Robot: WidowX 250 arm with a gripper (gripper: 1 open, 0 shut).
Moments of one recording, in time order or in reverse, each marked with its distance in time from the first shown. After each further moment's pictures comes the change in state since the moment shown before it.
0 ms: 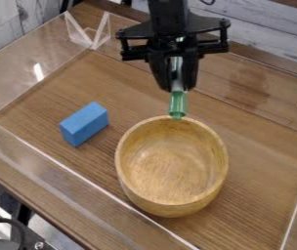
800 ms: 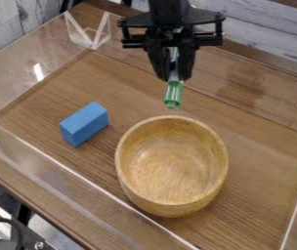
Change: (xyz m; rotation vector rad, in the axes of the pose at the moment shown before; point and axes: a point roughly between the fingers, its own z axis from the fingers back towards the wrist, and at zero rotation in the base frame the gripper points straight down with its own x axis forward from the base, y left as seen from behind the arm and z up) arm 0.025 0.011 -0.004 0.011 0.022 -0.081
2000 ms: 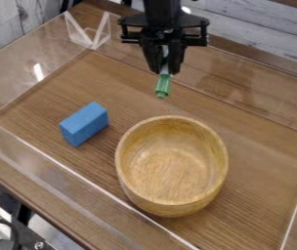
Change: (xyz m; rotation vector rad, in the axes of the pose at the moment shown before) arm 0.041 0.018 -0.025 0.042 -0.033 -0.076
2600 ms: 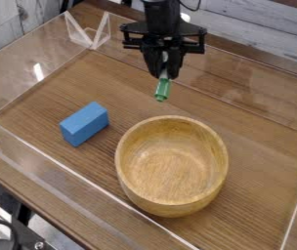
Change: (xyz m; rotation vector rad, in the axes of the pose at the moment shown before) arm 0.009 0.006 -0.017 0.018 -0.016 -0.015
